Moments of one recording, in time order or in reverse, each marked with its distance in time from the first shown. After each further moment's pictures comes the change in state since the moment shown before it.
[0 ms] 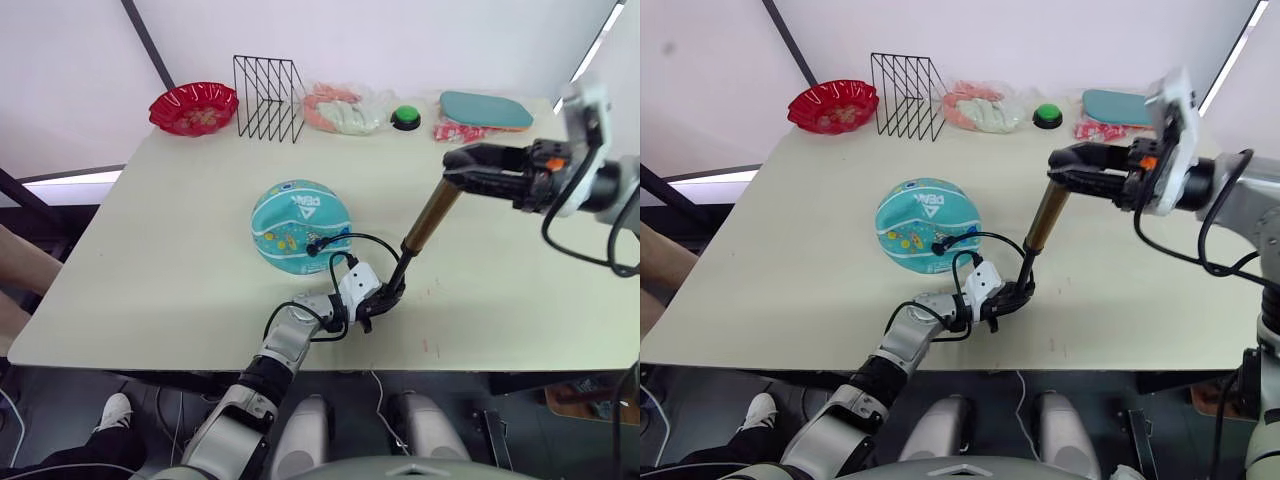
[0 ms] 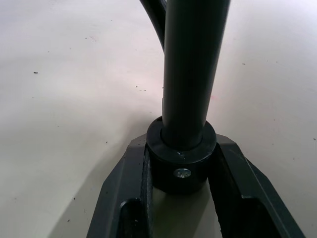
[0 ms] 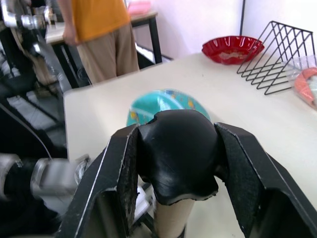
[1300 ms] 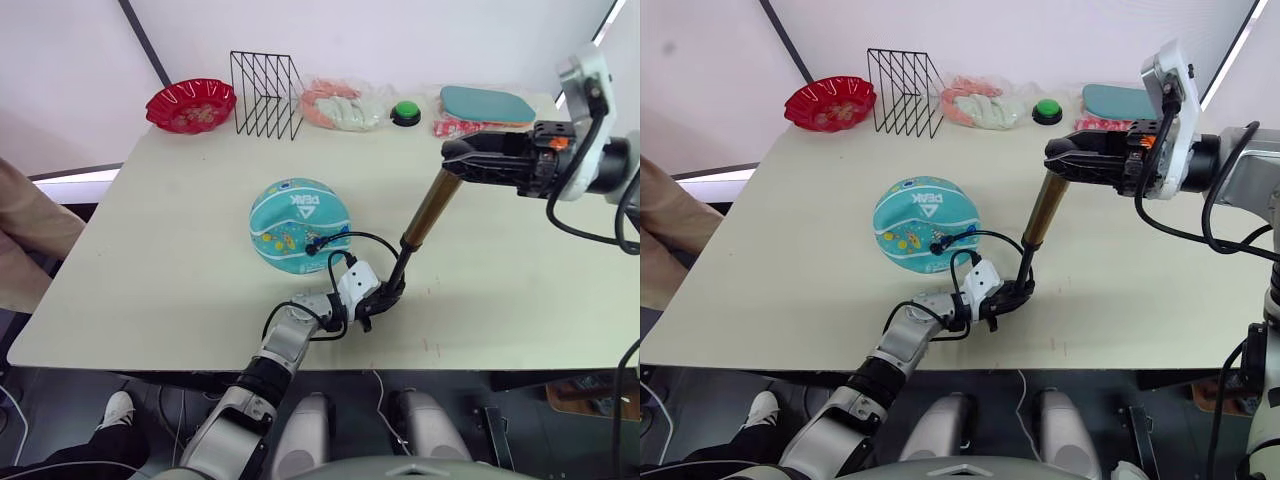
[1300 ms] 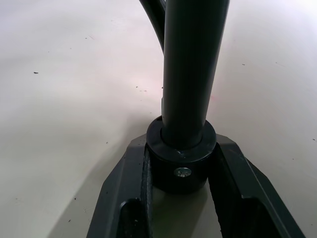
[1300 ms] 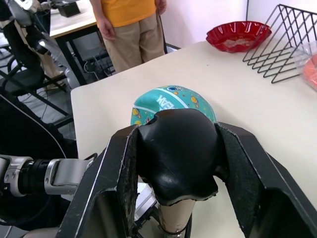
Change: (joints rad) left arm 0.020 0.003 0.008 -0.049 -0.015 0.012 -0.012; right arm -0.208 -0.045 -0.087 0.061 0.110 0.247 -0.035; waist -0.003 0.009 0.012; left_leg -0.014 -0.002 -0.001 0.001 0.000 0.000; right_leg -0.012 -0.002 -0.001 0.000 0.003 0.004
